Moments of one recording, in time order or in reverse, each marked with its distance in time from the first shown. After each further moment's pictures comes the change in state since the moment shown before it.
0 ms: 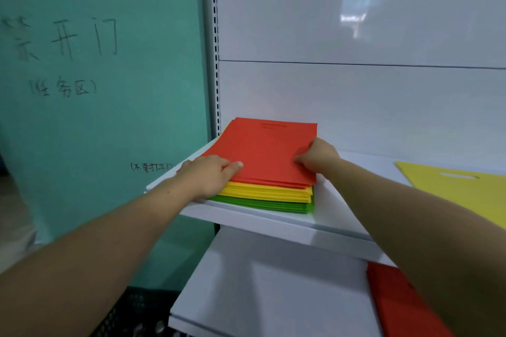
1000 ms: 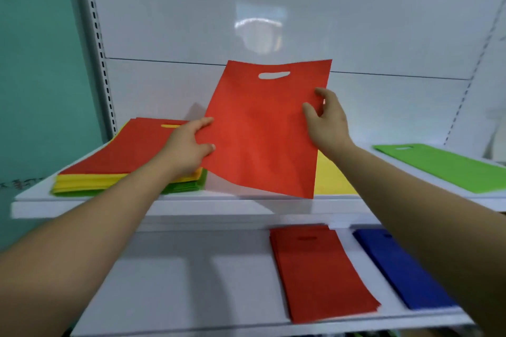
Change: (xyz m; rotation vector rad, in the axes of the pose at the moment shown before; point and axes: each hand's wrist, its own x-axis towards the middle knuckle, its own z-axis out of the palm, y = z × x) left_hand -0.034 0.158 -0.010 -0.821 0.193 0.342; right_hand -0.140 0.121 -0.160 0.410 0.686 -0.122
